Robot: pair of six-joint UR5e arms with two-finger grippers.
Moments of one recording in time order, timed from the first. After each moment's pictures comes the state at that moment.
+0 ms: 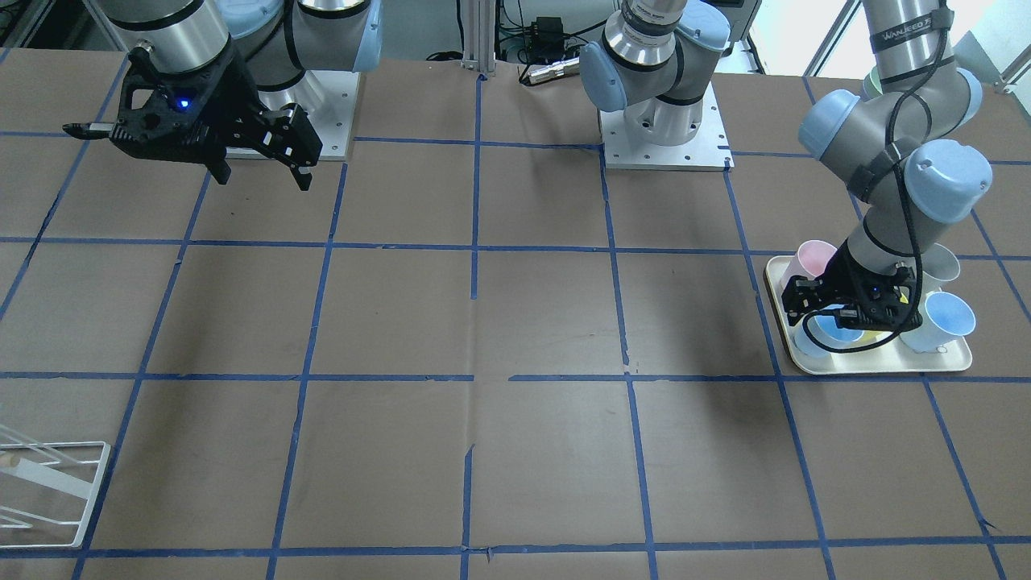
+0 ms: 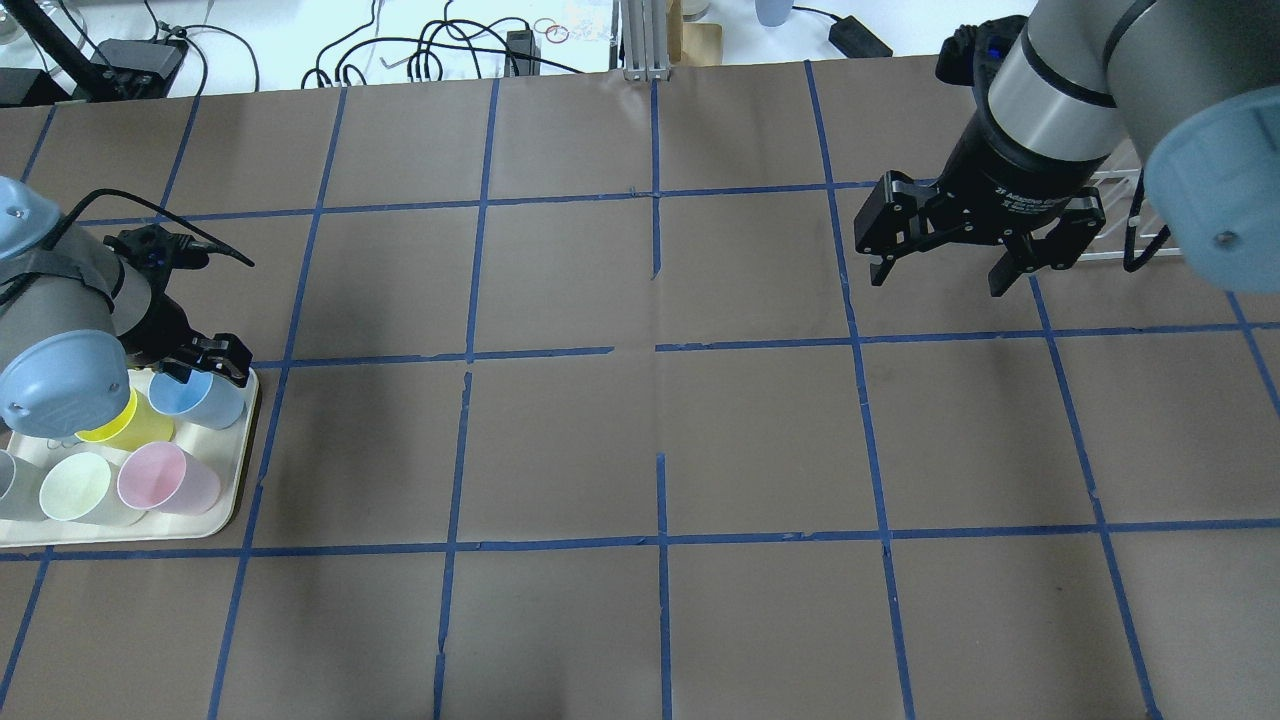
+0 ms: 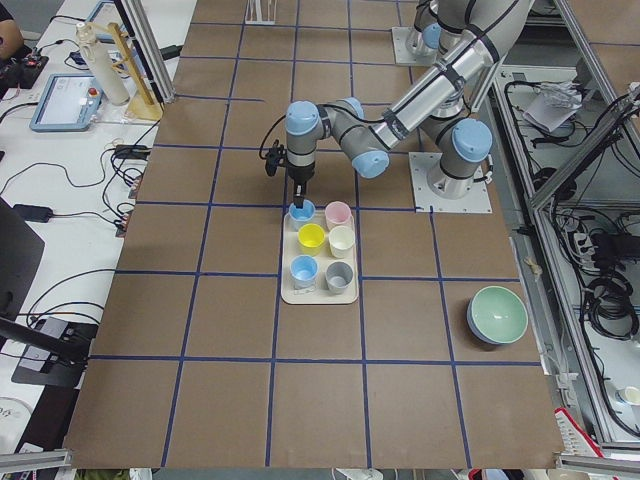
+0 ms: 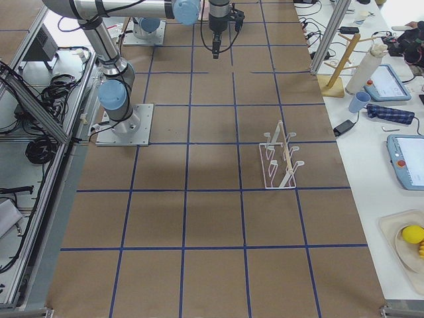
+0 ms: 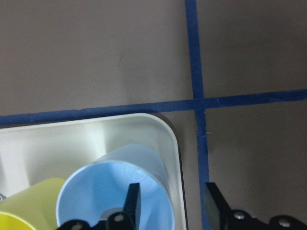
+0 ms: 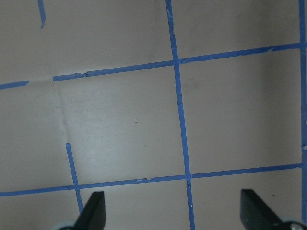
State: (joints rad) left arm -1.09 -1.73 -2.04 -0.89 1.62 0.57; right arm 1.57 -1.66 1.68 -1.57 -1.50 0.11
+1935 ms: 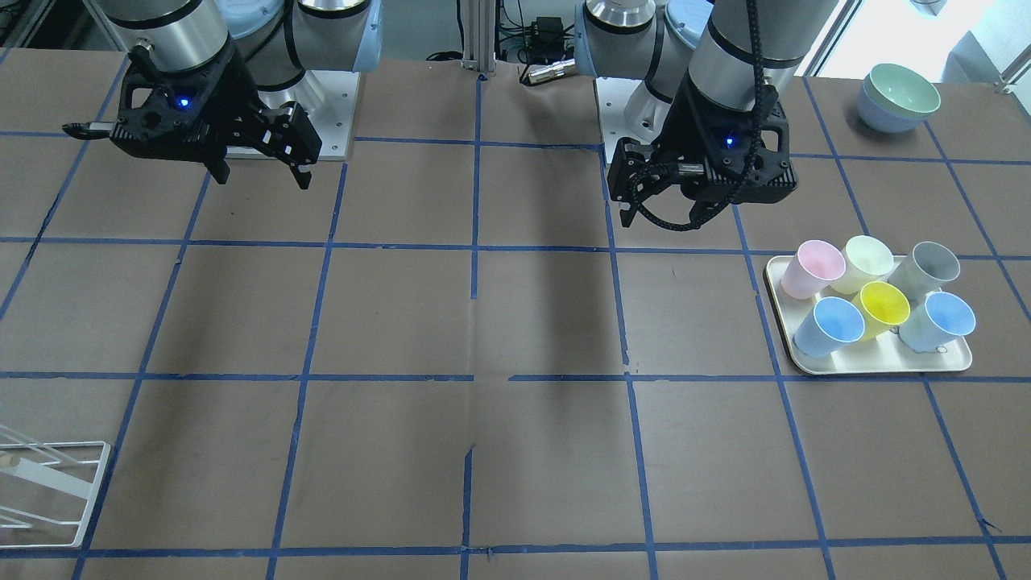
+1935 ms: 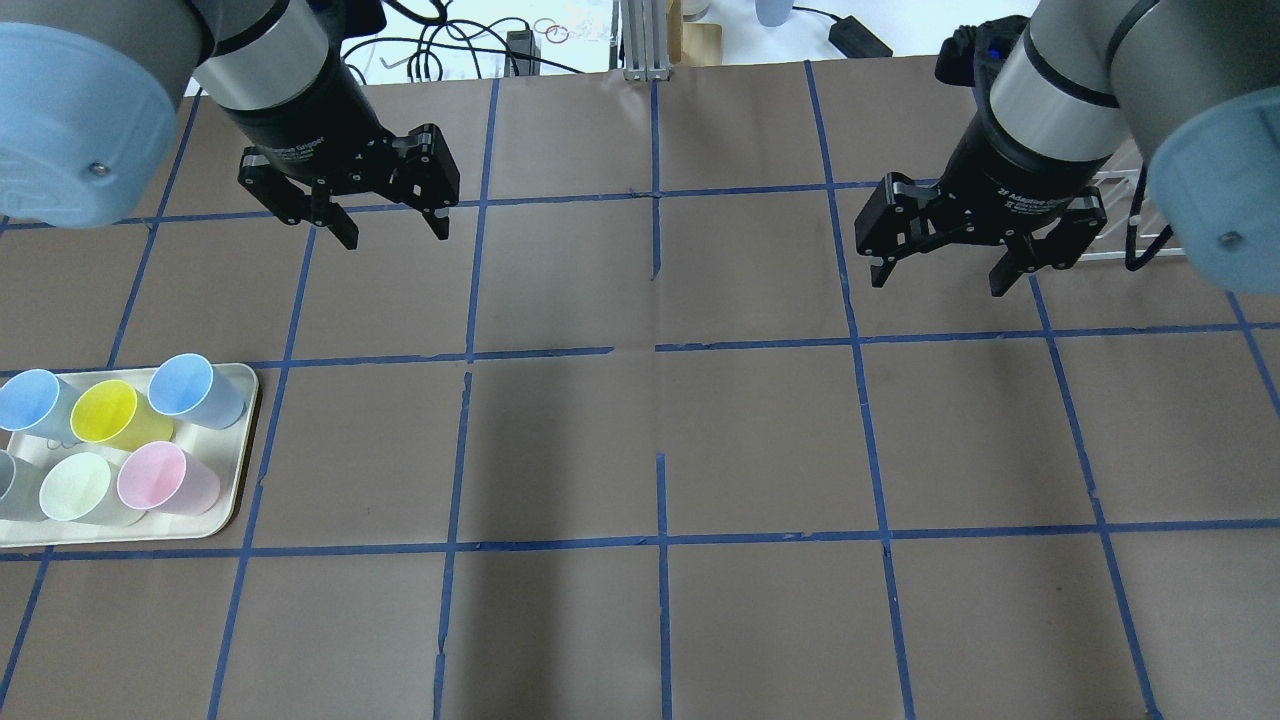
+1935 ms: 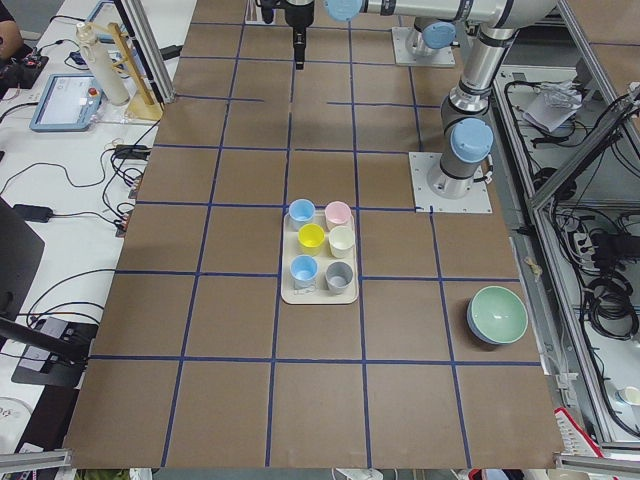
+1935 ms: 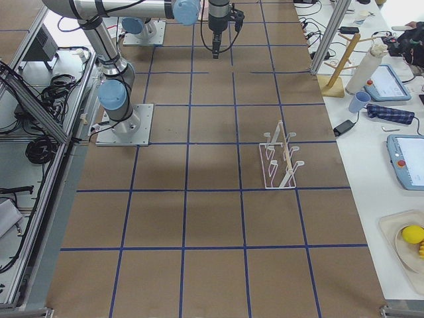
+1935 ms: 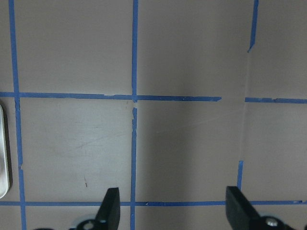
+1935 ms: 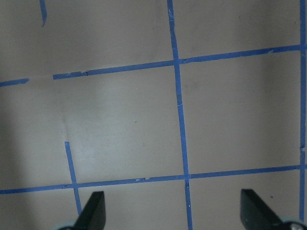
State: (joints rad) left arm -1.63 -1.61 -1.53 -1.55 1.52 -0.09; right arm 1.57 -1.66 1.68 -1.57 -1.51 0.10
